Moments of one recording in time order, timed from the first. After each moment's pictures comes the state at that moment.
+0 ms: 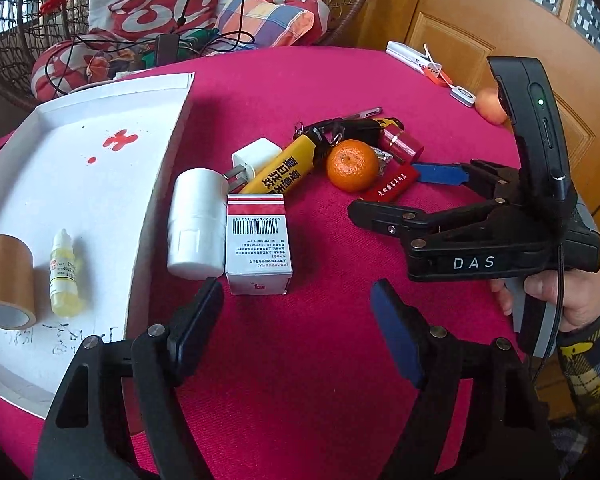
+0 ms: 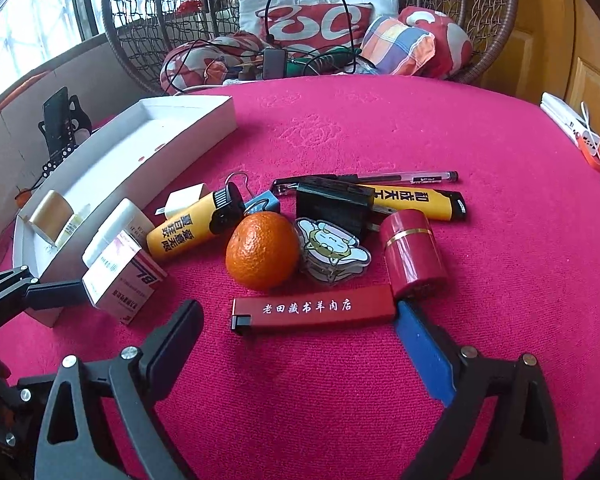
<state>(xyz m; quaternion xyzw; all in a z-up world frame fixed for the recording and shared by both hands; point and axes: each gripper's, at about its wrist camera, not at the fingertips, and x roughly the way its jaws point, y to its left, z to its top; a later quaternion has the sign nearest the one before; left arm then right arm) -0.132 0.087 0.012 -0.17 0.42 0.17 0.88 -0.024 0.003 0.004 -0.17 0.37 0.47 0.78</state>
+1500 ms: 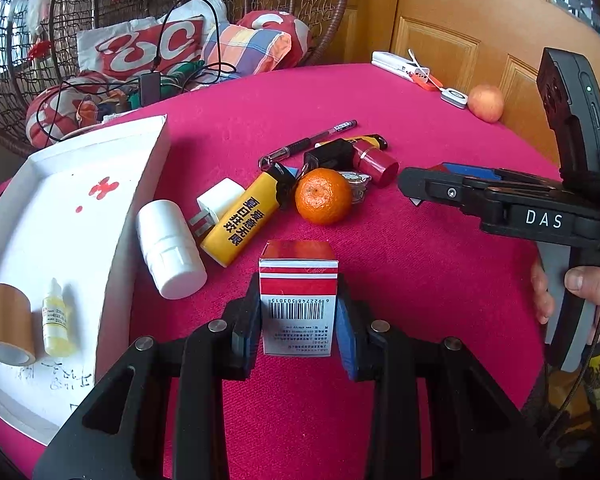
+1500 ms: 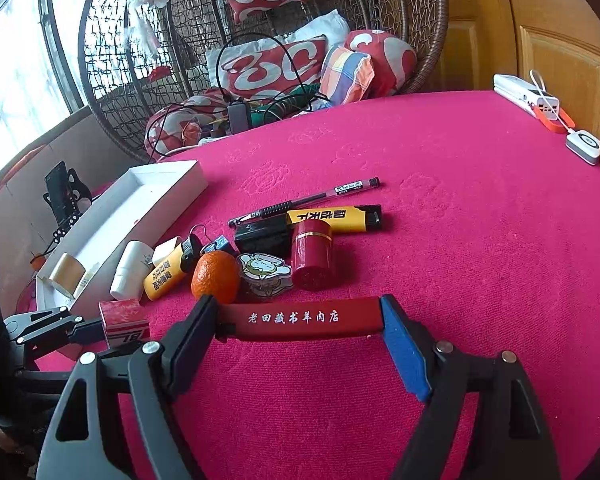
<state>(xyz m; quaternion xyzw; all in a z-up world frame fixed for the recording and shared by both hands) -0.107 0.061 0.019 -0.11 0.38 0.18 0.90 -0.003 -0.057 0.022 -0.05 0.35 0.46 0.81</state>
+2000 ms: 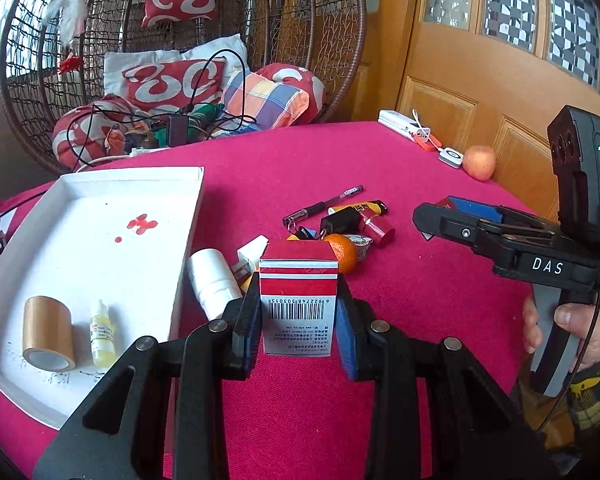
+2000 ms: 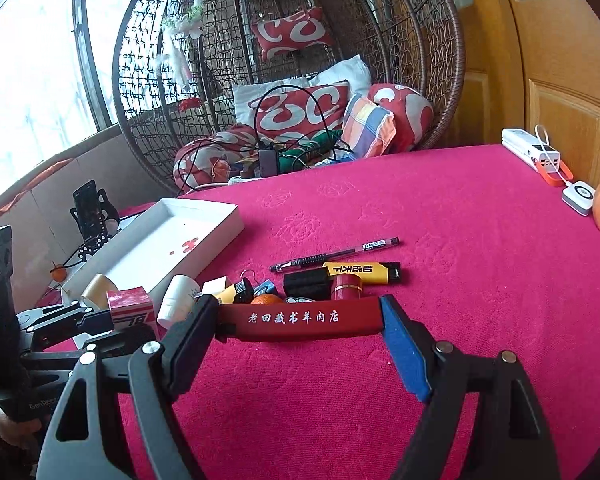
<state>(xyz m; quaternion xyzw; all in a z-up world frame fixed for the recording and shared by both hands) -0.149 0.075 0.065 -0.13 0.30 0.20 0.92 -0.036 -0.060 0.063 -0.04 0.28 0.49 0.82</state>
